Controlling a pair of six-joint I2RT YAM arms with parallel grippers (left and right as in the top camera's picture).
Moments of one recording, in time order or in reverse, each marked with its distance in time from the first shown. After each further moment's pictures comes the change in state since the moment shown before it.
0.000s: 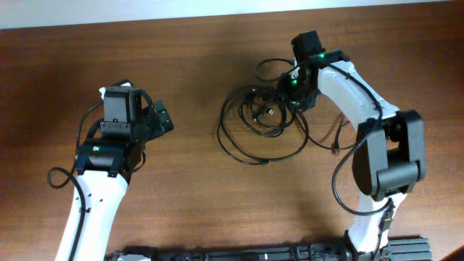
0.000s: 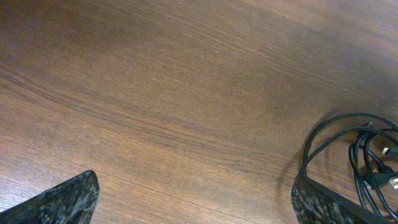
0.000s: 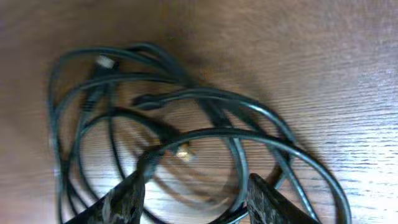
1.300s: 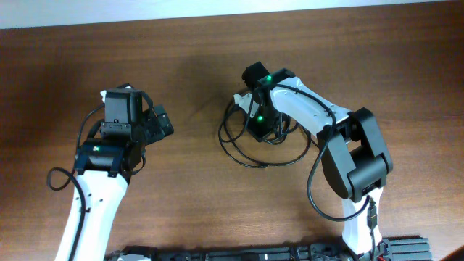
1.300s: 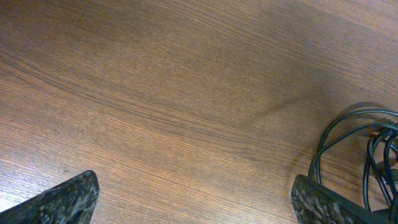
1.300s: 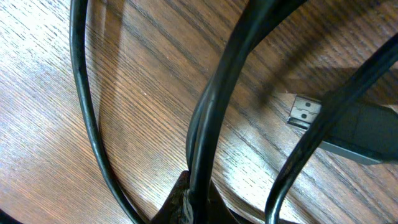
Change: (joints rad) left arm 0.000 0.001 0.000 -0.049 0.000 0.000; right arm 0.269 0.085 0.000 -0.159 0.020 -0.708
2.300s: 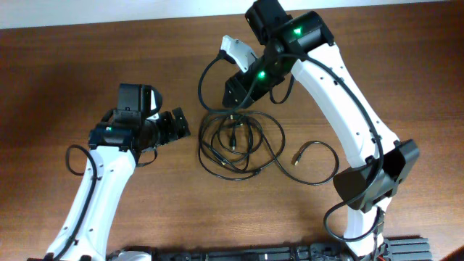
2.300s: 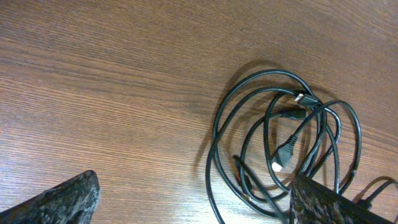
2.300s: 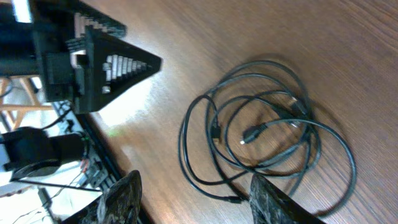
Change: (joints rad) left arm 0.001 0.156 0.000 0.001 0.293 -0.003; right arm 0.001 -0.095 0.655 -0.453 -0.303 0.011
